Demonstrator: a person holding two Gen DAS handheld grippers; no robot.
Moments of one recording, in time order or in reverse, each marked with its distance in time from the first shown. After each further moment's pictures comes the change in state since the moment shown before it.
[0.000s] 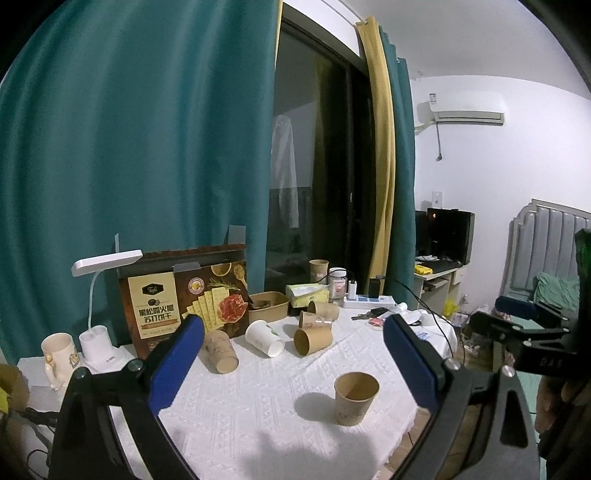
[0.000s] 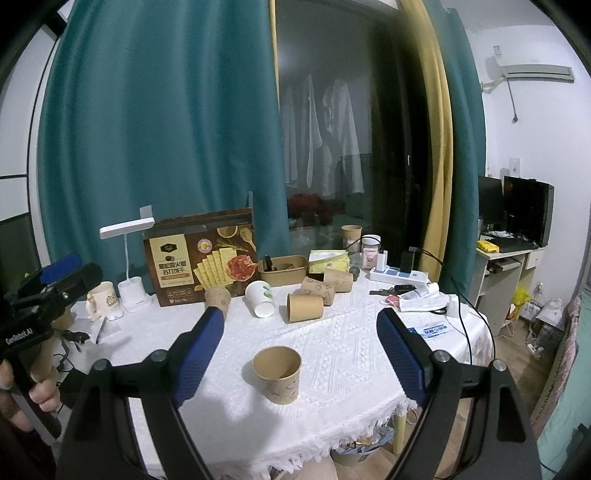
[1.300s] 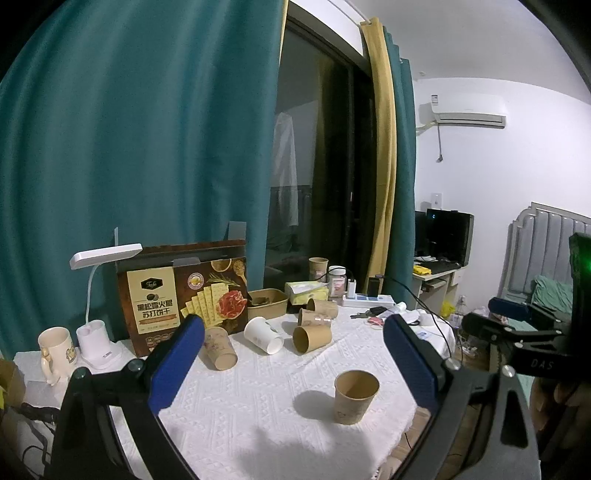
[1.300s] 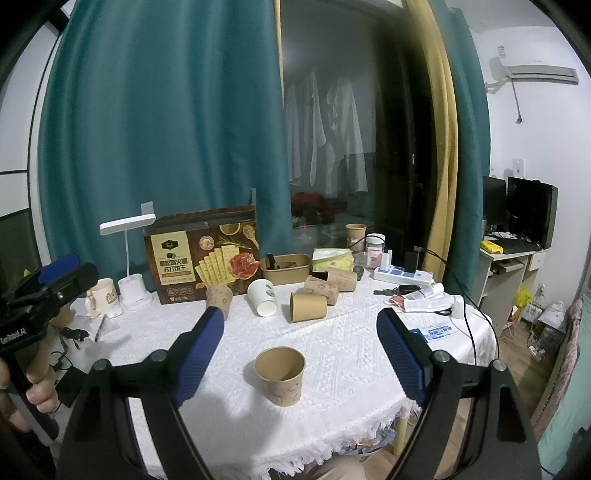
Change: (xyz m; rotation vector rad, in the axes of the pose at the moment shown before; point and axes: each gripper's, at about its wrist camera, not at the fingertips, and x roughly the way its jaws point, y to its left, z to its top) left arm -0.001 0.000 -0.005 -0.018 0.005 -0.003; right arm 0.007 -0.001 -0.001 -0.008 0.004 0.007
